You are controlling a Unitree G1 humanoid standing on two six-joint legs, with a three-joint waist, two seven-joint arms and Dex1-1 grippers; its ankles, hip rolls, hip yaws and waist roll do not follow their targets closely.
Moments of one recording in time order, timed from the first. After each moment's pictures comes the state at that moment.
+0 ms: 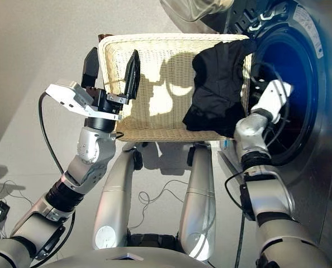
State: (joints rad) left arm -0.49 0.35 -0.51 -0.14 -0.51 -0.47 0.28; right arm -0.82 -0.60 0.03 1.10 0.31 -0.38 -0.77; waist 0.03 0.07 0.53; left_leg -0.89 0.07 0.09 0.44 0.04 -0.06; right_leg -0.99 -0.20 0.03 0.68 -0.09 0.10
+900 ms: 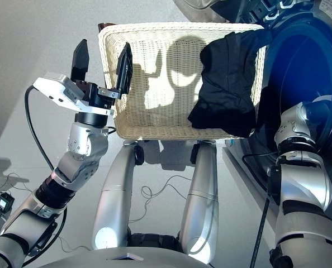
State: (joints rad) left arm -0.51 0.41 -0.48 -0.17 -0.51 -0.45 0.31; right arm -0.93 -0.72 -0.09 1.18 0.64 -0.43 -0.77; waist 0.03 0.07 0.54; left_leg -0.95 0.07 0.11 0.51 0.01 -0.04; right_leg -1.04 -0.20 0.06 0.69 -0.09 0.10
